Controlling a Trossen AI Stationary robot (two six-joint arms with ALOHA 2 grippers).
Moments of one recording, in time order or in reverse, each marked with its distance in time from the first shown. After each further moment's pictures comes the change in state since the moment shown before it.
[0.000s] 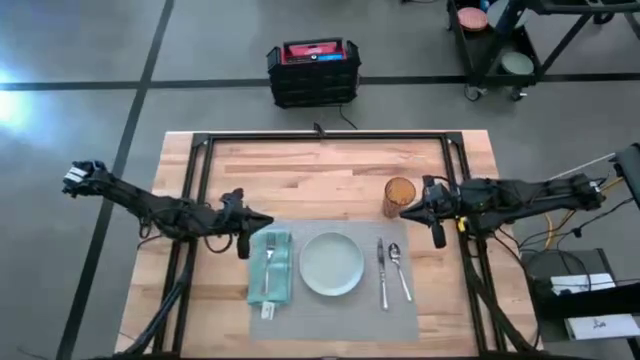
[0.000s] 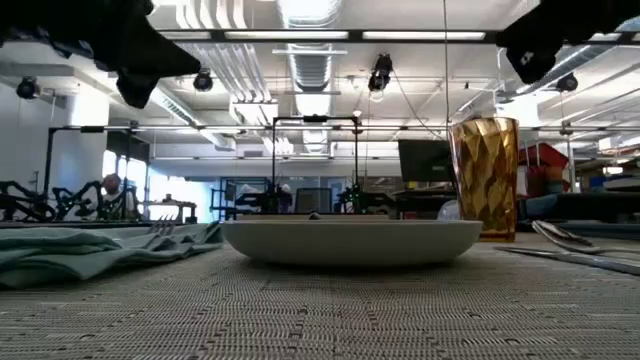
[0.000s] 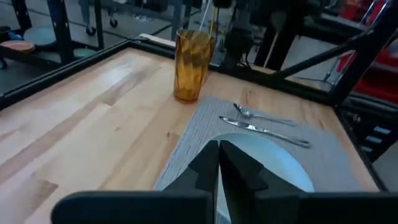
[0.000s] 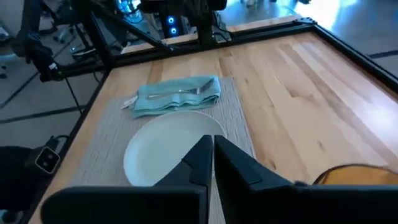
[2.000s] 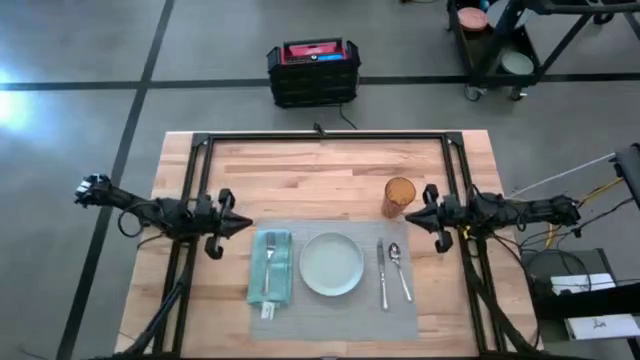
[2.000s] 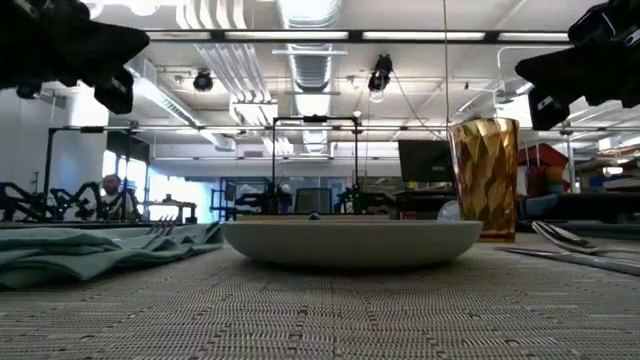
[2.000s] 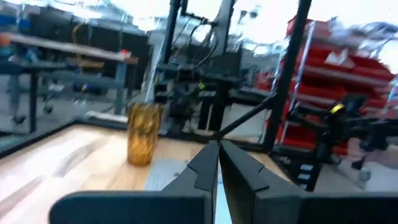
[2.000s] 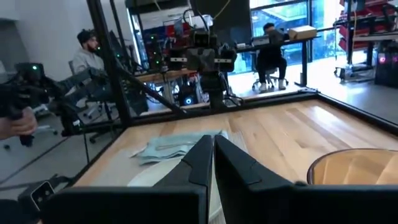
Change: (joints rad) left arm 0.018 -0.521 -0.358 0.250 0.215 0.248; right arm -0.018 -0.511 -0.500 0.388 -0.019 -0.064
